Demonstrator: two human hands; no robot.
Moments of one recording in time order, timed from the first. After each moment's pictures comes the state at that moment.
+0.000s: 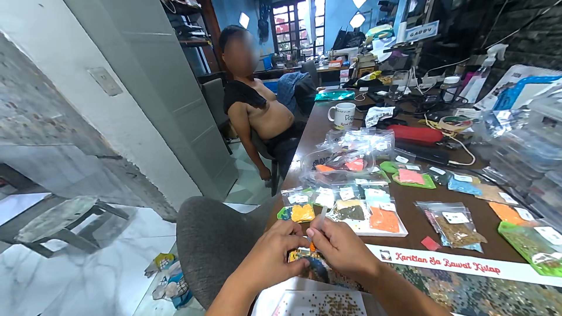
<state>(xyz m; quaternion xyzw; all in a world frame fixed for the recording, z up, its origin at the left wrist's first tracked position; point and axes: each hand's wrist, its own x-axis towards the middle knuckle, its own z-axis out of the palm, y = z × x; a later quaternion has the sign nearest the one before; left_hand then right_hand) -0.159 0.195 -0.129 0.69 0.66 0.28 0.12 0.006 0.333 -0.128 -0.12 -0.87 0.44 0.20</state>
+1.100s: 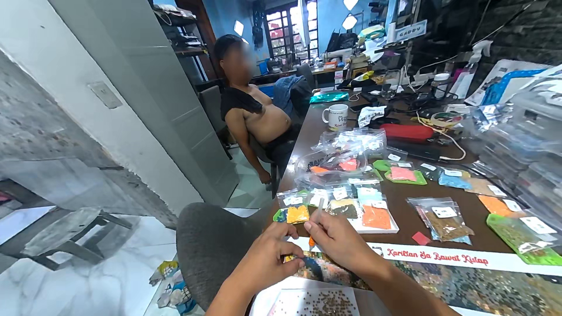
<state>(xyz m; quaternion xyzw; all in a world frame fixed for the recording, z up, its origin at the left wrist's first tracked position) -0.161 0.192 -0.132 0.71 0.64 0.28 0.09 0.010 0.339 -0.119 -0.16 -0.84 0.48 0.20</state>
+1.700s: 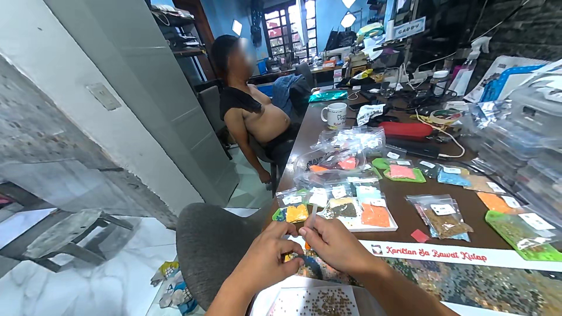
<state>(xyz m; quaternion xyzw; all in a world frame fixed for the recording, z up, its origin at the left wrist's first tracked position) -0.157 0.192 -0.128 0.70 0.65 0.26 0.07 0.009 0.335 -0.122 -0.13 -0.86 0.47 0.17</state>
